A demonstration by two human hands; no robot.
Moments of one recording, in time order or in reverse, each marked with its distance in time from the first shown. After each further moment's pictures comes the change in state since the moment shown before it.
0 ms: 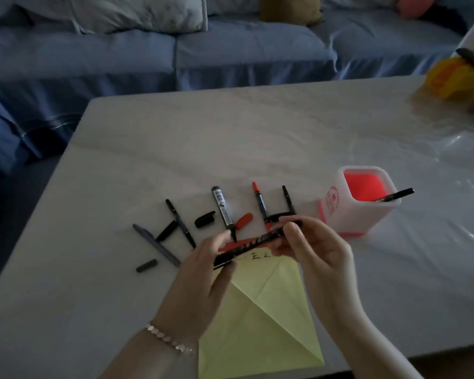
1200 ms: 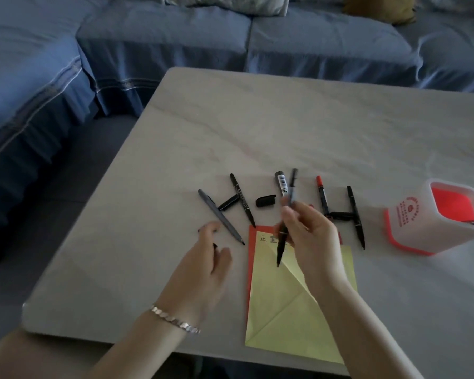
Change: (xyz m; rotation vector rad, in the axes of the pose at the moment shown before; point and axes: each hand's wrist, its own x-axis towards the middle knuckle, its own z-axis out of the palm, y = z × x) left_hand -0.050 -0.033 -0.041 -0.153 0.192 -0.382; right_hand 0.004 0.035 0.074 -0.212 -0.224 0.230
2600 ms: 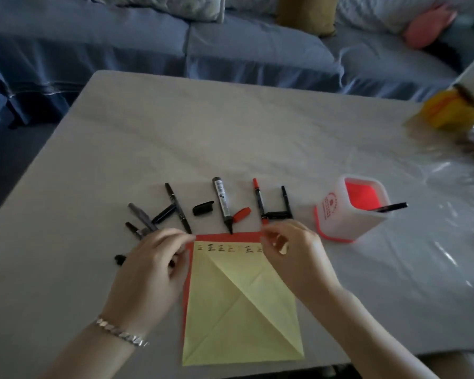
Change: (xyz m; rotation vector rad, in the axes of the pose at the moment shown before) left_hand 0.022 0.013 0.013 0.286 0.069 0.368; right_hand -0.001 0.008 -0.079 -0.859 0.042 -0.342
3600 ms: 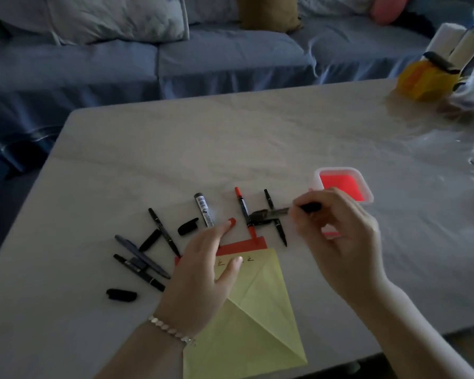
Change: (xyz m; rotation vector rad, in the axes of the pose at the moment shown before) left_hand 0.031 0.058 0.042 -0.110 -0.214 0.122; right_hand -0.005 0.004 -0.070 0.304 0.466 -0.288
